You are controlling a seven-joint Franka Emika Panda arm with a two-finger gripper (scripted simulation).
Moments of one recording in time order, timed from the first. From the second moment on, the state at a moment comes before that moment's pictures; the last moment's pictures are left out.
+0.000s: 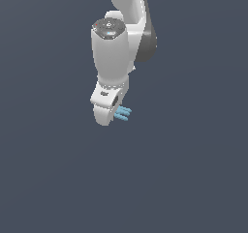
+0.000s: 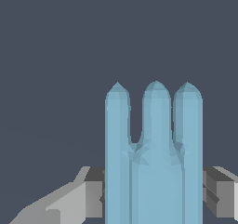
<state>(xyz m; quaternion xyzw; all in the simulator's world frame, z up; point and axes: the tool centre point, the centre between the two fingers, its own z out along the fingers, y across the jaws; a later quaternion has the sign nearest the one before) 0.004 -0.033 0.222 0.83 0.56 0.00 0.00</state>
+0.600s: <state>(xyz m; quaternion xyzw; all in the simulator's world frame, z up) -0.056 0.019 0.333 0.83 0.56 0.00 0.00</state>
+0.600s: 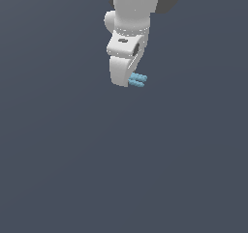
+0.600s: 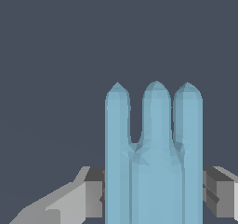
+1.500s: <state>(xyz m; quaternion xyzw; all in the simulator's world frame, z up) -0.125 0.082 0.475 0.83 0.56 0.00 0.00</state>
